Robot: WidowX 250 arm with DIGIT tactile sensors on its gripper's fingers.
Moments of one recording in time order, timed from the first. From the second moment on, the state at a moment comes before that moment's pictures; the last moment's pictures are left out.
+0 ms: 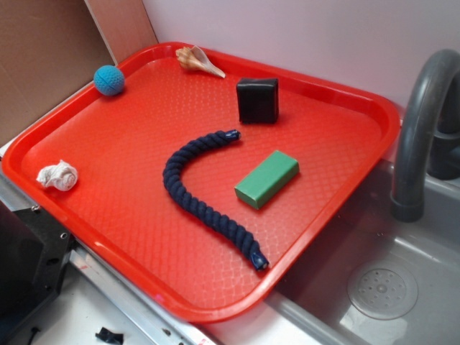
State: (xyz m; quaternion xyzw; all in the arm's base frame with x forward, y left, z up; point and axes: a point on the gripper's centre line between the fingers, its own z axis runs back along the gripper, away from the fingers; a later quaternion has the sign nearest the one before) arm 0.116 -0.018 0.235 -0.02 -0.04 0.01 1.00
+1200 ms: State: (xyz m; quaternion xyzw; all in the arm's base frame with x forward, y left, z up) arm 0.105 0.040 0.134 -0.02 -0.05 0.01 1.00
